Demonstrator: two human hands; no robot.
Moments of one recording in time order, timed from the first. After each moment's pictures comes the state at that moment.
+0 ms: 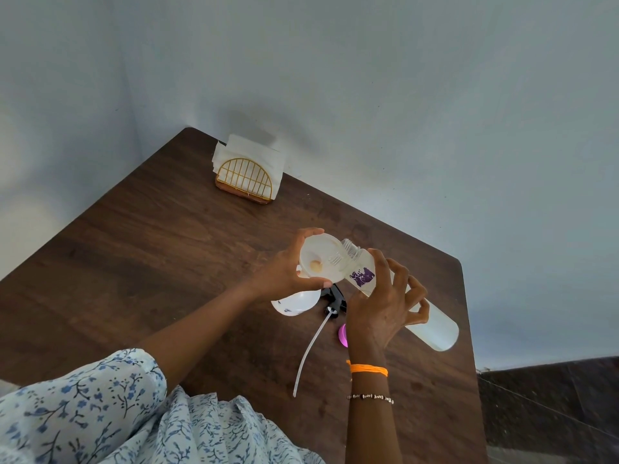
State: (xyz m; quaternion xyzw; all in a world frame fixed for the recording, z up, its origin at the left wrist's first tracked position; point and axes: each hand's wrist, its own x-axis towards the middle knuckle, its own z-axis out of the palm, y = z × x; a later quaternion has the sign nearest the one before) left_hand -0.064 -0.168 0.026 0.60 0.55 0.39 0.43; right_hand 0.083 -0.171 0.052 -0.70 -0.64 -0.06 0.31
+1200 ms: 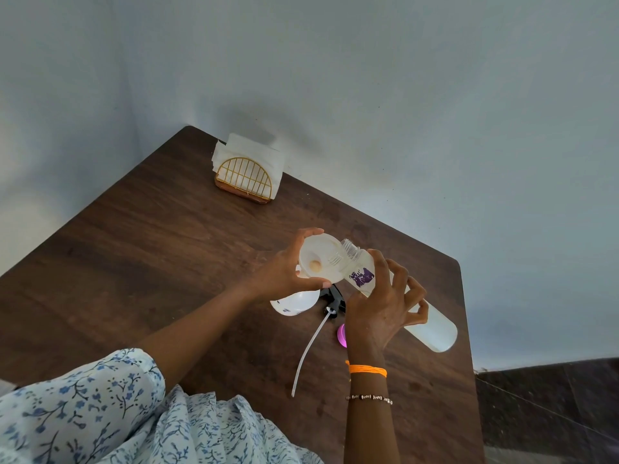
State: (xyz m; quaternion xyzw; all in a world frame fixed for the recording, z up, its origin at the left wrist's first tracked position) left_hand -0.064 -0.168 0.025 0.60 0.54 0.40 0.43; right_hand 0.083 -0.172 0.052 -0.70 -0.64 -0.07 0.30
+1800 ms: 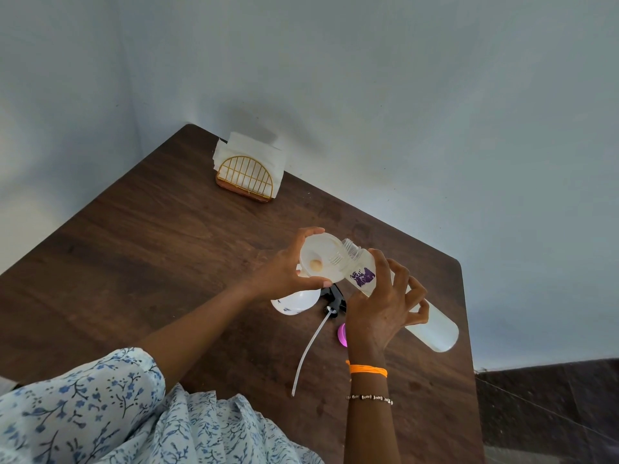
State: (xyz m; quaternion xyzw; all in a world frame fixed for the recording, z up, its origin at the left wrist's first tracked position) left_hand -0.065 -0.167 0.023 0.60 0.54 0.39 0.43; right_hand 0.083 -0.172 0.052 -0.70 -0.64 -0.07 0.31
